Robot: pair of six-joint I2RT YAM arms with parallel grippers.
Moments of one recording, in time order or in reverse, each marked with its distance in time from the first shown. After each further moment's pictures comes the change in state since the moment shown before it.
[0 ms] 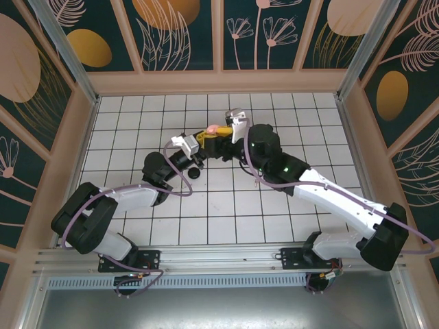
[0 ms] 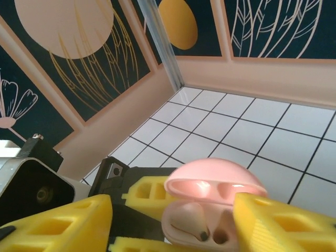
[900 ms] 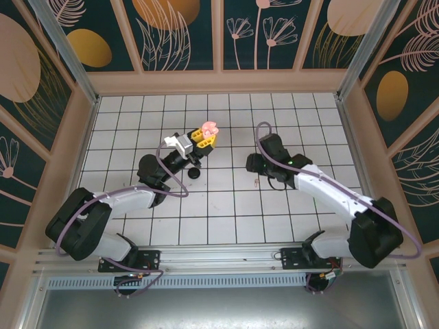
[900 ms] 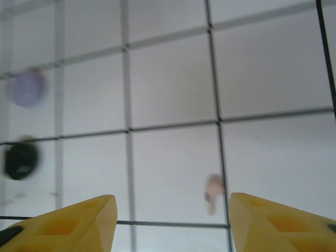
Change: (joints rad) left arm 0.000 -0.063 -0.014 0.021 -0.026 -0.020; right arm -0.280 0.095 -0.211 -0.485 0.124 0.311
